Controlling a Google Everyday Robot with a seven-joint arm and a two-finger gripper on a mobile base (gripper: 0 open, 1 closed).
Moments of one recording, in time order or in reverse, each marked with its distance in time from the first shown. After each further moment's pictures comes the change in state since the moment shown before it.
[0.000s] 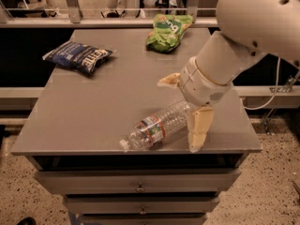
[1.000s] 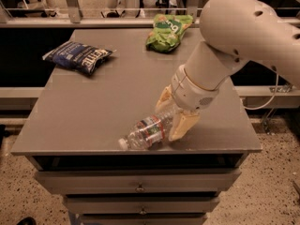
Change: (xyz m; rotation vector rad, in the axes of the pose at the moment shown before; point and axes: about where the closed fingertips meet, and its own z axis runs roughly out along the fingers) arm -0.004 0.000 0.025 -0.049 0.002 -0.012
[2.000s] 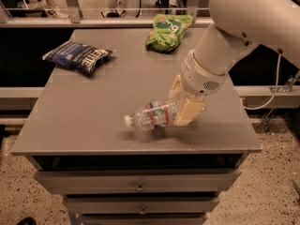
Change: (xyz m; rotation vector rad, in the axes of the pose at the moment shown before) arm 0.024 -0.021 -0.024 0.032 0.040 0.227
